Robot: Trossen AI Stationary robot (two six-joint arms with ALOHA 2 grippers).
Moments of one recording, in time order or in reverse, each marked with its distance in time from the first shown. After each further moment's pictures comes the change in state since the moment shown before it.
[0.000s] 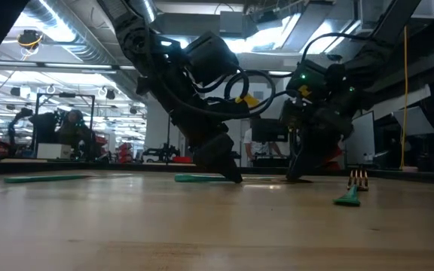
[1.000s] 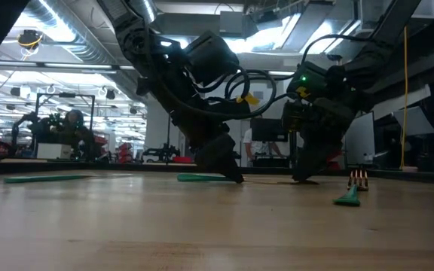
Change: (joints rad) left arm 0.000 0.008 0.000 0.026 -0.006 0.001; right arm 0.001 0.001 -0.003 -0.005 -0.125 0.170
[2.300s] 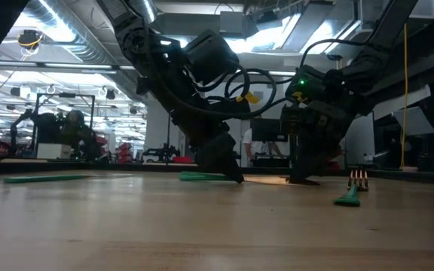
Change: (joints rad) left arm -0.001 0.000 0.000 0.003 -0.005 -0.001; right arm -0.001 0.047 0.002 0.031 -0.002 0.048
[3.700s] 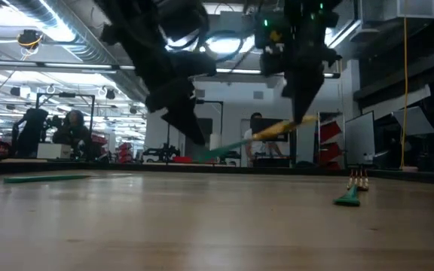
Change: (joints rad) left arm -0.051 -0.312 -0.080 -0.325 0.004 -0.064; right arm 0.066 -0.018 0.724 -1.128 0.376 -0.319
